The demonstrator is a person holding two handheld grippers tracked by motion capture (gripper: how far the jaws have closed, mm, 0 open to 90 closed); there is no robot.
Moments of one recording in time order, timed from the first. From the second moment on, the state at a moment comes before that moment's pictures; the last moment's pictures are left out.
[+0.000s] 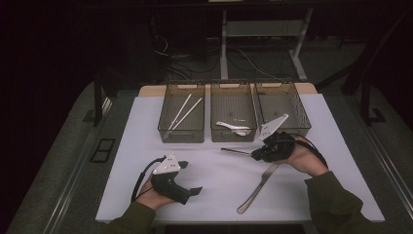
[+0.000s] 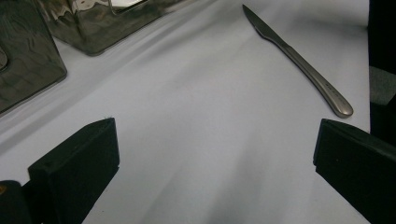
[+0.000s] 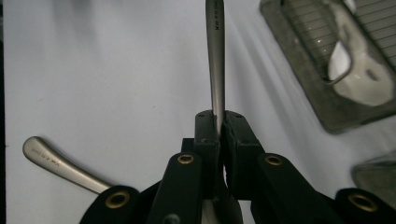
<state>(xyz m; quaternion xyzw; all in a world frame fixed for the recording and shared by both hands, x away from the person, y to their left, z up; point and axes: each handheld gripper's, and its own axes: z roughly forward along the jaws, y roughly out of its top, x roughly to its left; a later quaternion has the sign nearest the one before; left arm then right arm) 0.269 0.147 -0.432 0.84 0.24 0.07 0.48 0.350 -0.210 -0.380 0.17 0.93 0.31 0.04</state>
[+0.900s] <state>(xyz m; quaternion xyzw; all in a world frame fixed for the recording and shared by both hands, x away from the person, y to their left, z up) 0.272 0.153 -0.431 0.84 0.24 0.08 0.47 0.377 -0.278 -0.333 0.30 0.87 0.38 0.12</state>
